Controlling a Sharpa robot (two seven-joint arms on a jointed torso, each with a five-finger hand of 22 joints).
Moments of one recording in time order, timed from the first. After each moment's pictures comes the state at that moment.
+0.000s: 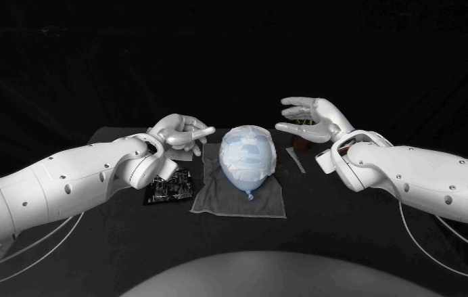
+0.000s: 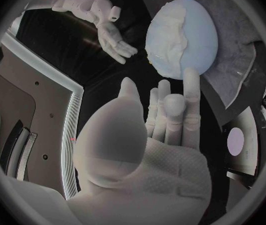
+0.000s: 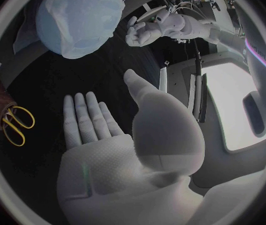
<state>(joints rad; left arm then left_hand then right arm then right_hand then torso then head) 1.02 -0.82 -0.04 1.39 -0.52 -0.30 0.12 1.41 -0.02 -0.23 0.29 0.05 0.70 0.17 0.73 0.42 0.95 0.09 0.77 0.43 1.23 0.02 1.24 0.85 0.17 1.07 0.12 0.80 0.42 1.11 -0.81 -0.16 1.45 -0.77 -0.62 0.38 1.23 -0.17 0.19 0.00 0.05 0.50 0.17 0.05 0.24 0.72 0.24 0.06 0.06 0.58 0.22 0.06 0.25 0.12 0.44 0.29 0.05 0.18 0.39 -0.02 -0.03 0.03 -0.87</state>
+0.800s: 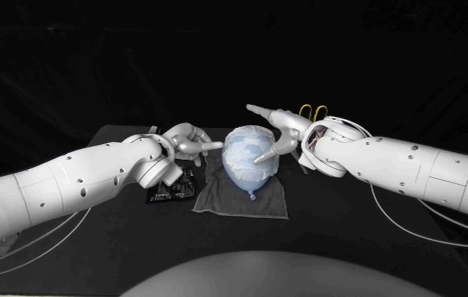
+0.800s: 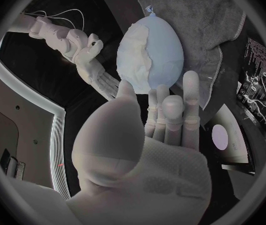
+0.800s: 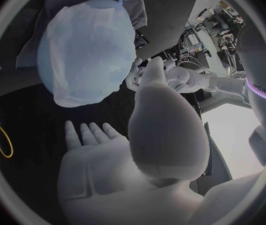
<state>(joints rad) 1.02 -0.79 -0.04 1.39 -0.72 -0.28 -0.12 1.37 -0.03 -0.22 0.29 0.05 0.66 0.16 0.85 0.48 0.89 0.08 0.95 0.54 1.23 0.02 1.26 0.87 0.17 1.01 0.11 0.90 0.49 1.15 -0.61 -0.16 1.29 -1.18 -0.27 0.12 1.35 -0.31 -0.30 0.30 0.06 0.10 0.07 0.02 0.07 0.09 0.20 0.02 0.02 0.06 0.19 0.02 0.03 0.06 0.11 0.30 0.02 0.04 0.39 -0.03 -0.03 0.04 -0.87</state>
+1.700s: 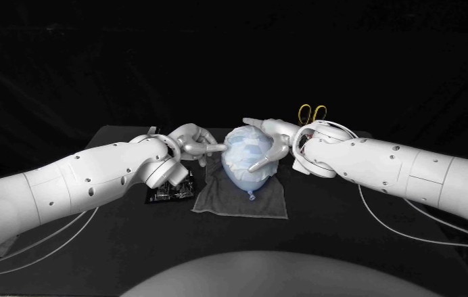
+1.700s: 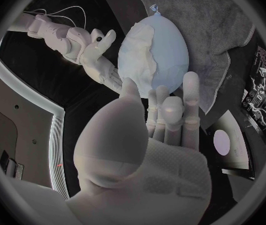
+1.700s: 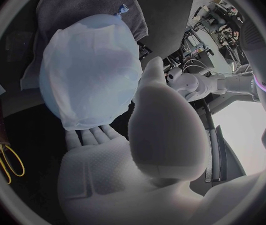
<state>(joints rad) 1.02 -0.75 -0.04 1.38 -0.71 -0.30 -0.13 1.47 -0.03 -0.23 0.29 0.05 0.65 0.15 0.90 0.50 0.88 0.08 1.01 0.56 1.27 0.01 1.31 0.94 0.17 1.00 0.12 0.95 0.52 1.13 -0.54 -0.17 1.22 -1.18 -0.17 0.03 1.35 -0.31 -0.29 0.30 0.06 0.10 0.10 0.02 0.08 0.09 0.20 0.02 0.02 0.04 0.19 0.01 0.03 0.06 0.11 0.30 0.02 0.04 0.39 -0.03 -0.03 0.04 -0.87</state>
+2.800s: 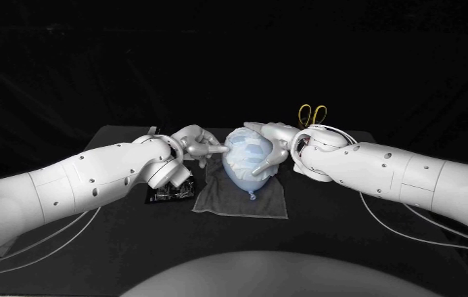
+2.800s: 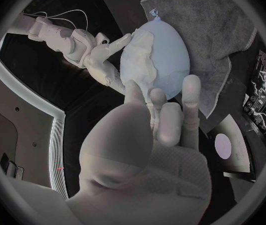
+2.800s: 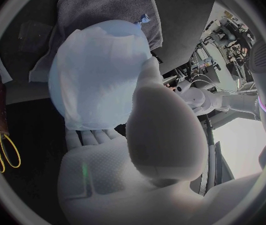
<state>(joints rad) 1.02 -0.73 -0.05 1.37 -0.72 -0.27 -0.14 1.54 0.09 -0.37 0.29 0.05 0.82 0.12 0.69 0.31 1.03 0.04 1.14 0.68 1.41 -0.02 1.43 1.17 0.16 1.05 0.08 1.10 0.67 1.11 -0.52 -0.17 1.19 -1.33 -0.20 -0.01 1.39 -0.29 -0.24 0.30 0.06 0.14 0.11 0.03 0.10 0.12 0.16 0.02 0.02 0.07 0.19 0.02 0.05 0.06 0.13 0.30 0.03 0.04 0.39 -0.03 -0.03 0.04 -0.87</state>
